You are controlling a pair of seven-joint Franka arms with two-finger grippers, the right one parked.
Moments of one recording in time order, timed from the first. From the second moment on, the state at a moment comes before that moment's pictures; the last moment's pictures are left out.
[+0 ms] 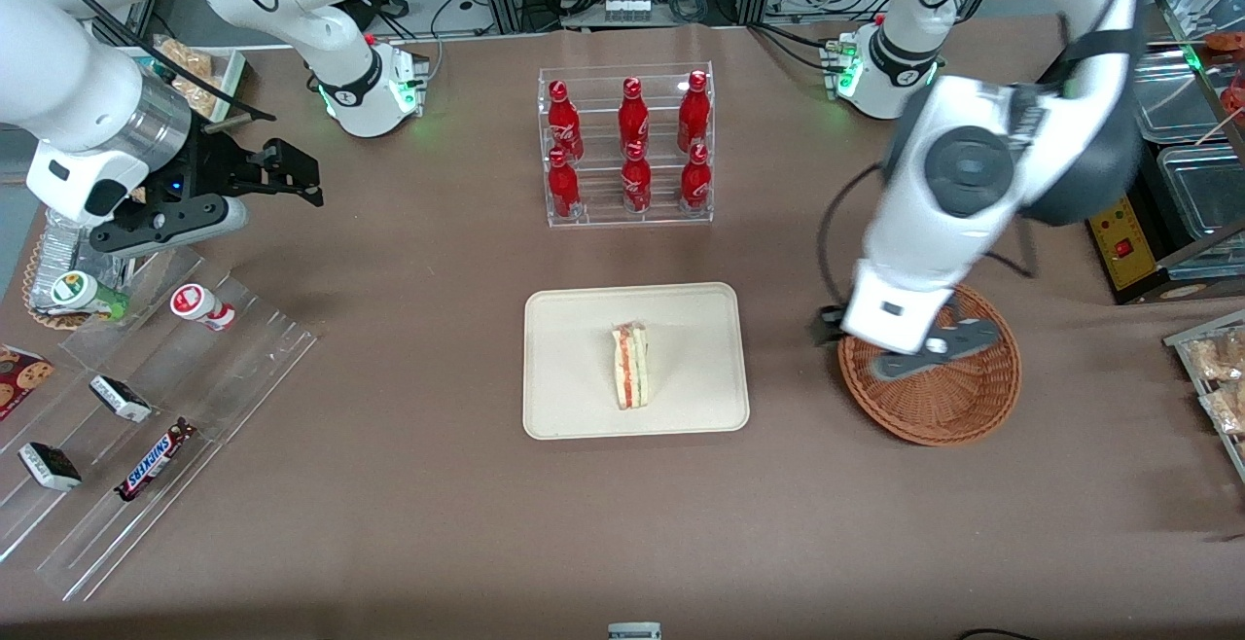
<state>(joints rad) -0.31 0.27 -0.02 -1.57 0.10 1.81 -0.63</state>
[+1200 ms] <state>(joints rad) -0.05 -0.01 0.01 -1.58 0.01 1.52 0.05</state>
